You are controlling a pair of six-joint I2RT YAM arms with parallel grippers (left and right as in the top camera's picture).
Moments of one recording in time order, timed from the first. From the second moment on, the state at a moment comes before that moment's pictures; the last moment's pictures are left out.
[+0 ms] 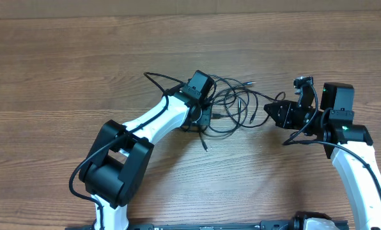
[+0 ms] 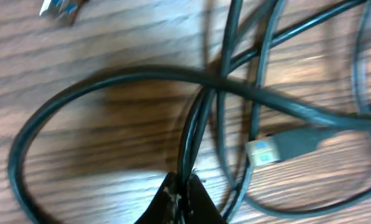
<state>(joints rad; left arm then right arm) -0.57 1.98 1.30 -0.59 0.05 -0.47 -0.10 1.26 0.82 -0.49 -0.67 0.18</state>
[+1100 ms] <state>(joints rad) -0.09 1.48 1.30 -0.80 -0.23 -0.41 -0.22 1.26 0.82 -0.71 0.23 0.70</state>
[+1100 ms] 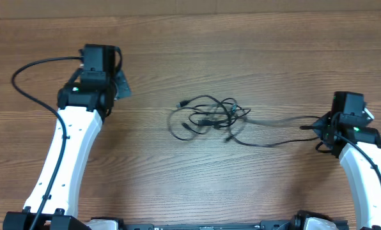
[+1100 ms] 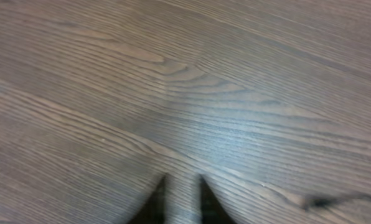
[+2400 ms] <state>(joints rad) -0.46 1.98 1.30 -0.43 0.29 -0.28 -0.12 1.26 0.82 -0.50 -0.53 0.26</state>
